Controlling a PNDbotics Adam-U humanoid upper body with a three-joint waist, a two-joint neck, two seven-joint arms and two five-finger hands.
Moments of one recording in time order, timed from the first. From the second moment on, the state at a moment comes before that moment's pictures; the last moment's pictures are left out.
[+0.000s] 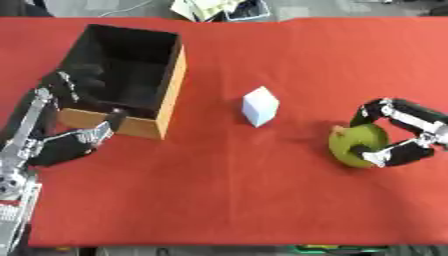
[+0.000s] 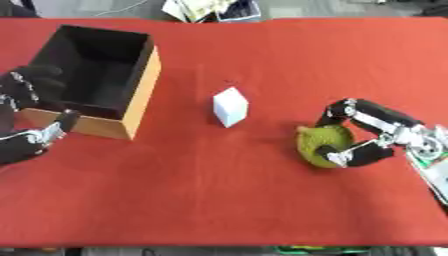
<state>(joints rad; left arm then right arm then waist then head) -0.23 0.26 -0.04 -1.86 -0.23 -0.07 -0.18 -0.31 -0.71 0.18 -1.54 0.32 -0.28 0.37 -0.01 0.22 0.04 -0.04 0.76</state>
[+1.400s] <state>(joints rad) -0.24 0.27 -0.09 -1.85 -0.22 -0.08 -0.23 -0.98 -0.61 0.26 -1.38 0.40 -0.36 0.25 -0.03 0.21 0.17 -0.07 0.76</state>
